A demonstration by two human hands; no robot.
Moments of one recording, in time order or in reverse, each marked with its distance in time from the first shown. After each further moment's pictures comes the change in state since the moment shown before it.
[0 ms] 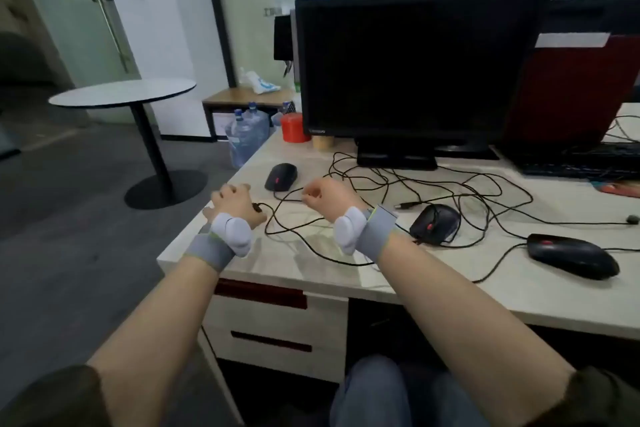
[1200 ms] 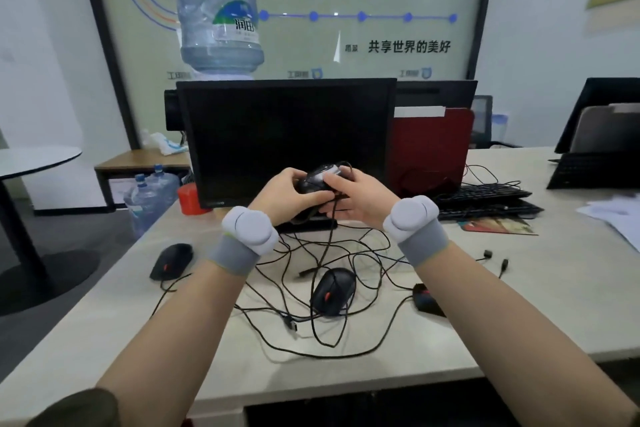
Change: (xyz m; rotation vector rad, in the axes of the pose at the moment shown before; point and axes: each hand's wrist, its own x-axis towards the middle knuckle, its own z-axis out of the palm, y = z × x) left_hand -0.016 0.244 -0.066 -0.737 -0.131 0.730; right_hand -0.053 0.100 -0.204 0.984 0.183 0.156
